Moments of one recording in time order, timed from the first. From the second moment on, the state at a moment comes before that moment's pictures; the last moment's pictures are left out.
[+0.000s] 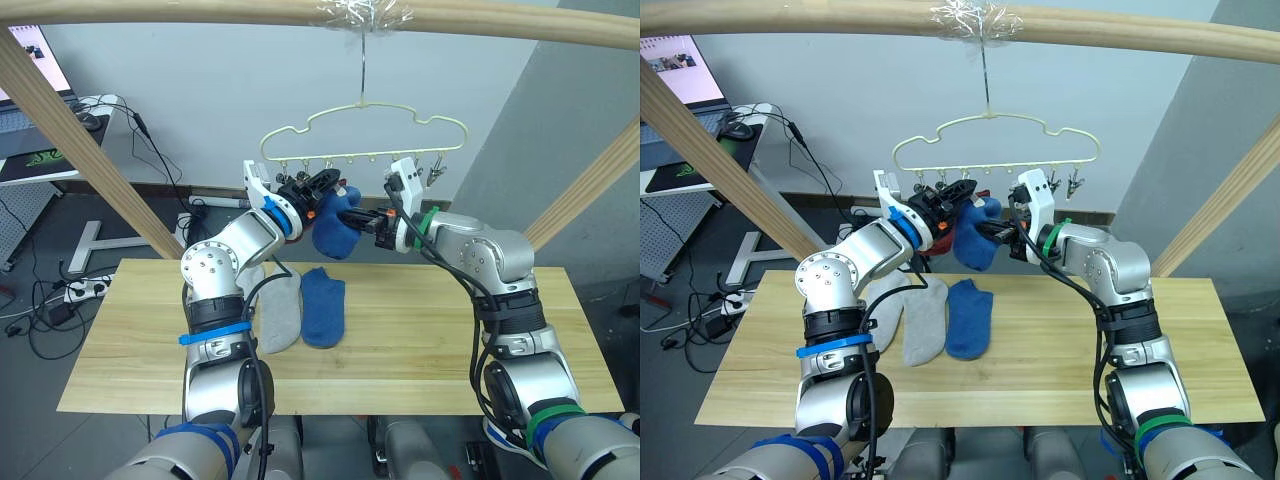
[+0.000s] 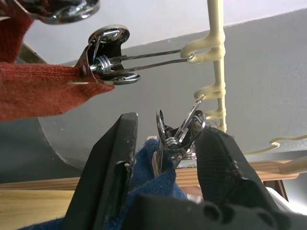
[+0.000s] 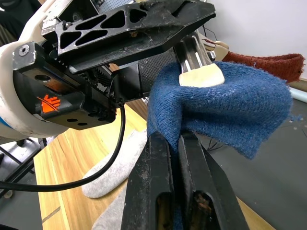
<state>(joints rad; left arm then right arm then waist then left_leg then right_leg) -0.82 0.05 0.44 0.18 -1.08 0.99 0.07 -0.82 -0.23 0.02 0.11 0.47 0.93 0.63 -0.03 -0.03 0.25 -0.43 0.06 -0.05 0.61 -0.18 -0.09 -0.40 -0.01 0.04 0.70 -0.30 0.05</state>
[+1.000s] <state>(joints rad) -0.51 0.43 0.00 -0.27 -0.55 0.65 -0.35 -0.56 -0.26 0.02 -0.29 0.49 1.08 0.46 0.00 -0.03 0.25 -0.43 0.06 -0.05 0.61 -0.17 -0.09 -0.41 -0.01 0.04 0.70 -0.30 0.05</state>
